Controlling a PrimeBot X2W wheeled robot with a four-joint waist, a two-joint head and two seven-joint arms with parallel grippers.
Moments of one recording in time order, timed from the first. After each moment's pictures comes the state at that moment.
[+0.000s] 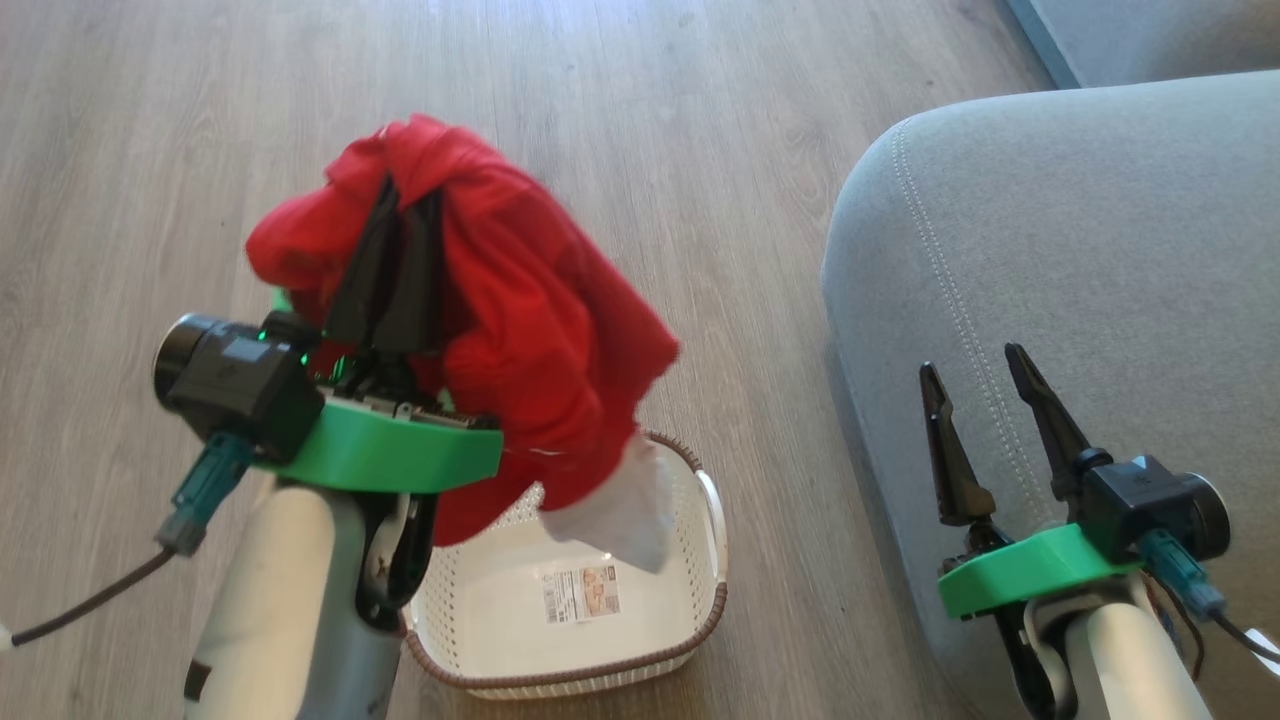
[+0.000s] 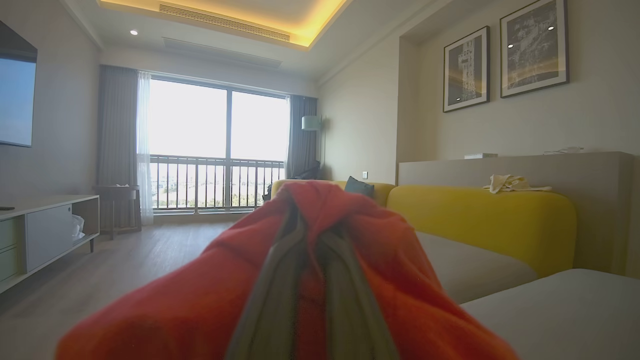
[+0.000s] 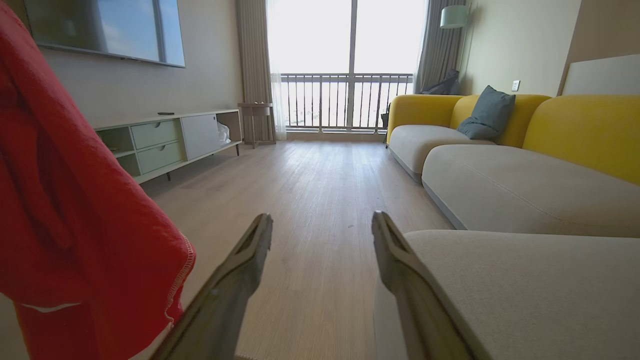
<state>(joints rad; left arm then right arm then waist) -0.30 0.04 -0.22 -0.11 -0.24 0.05 -0.25 -0.06 -0.04 0.04 0.09 0.07 0.13 -0.26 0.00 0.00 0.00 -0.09</state>
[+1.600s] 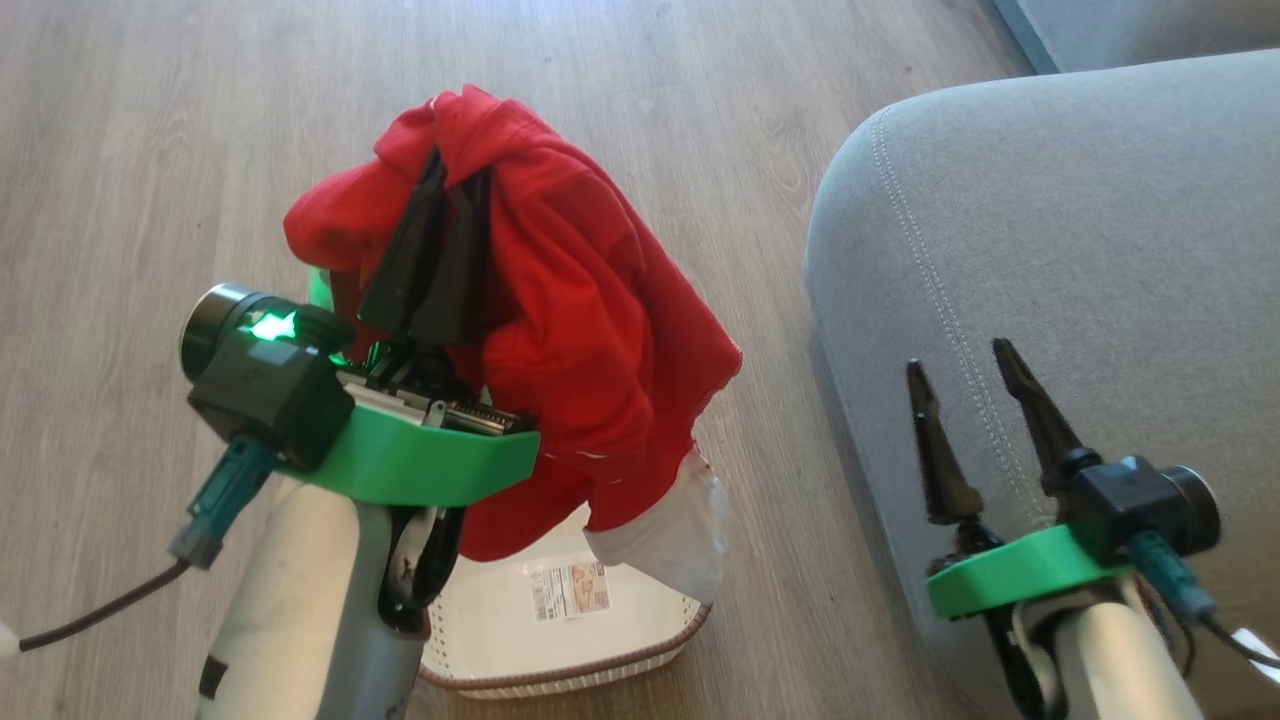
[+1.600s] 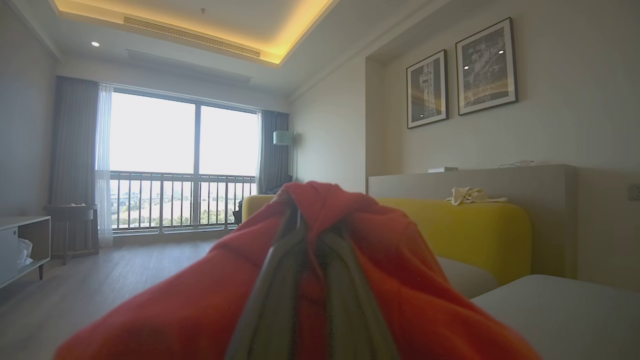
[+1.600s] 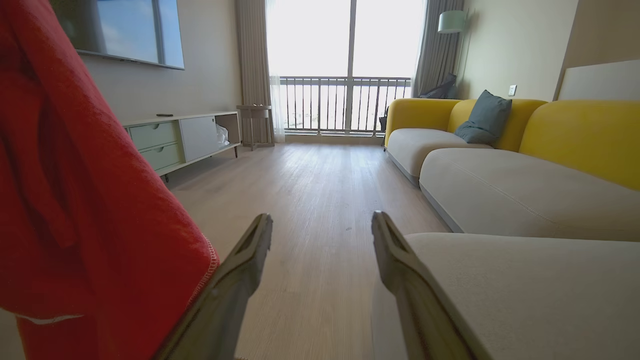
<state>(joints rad) -0.33 0.04 -0.29 -0.17 -0.25 0.05 -0.25 -0.05 -0.04 0.06 0.06 0.06 0.13 -0.26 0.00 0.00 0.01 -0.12</state>
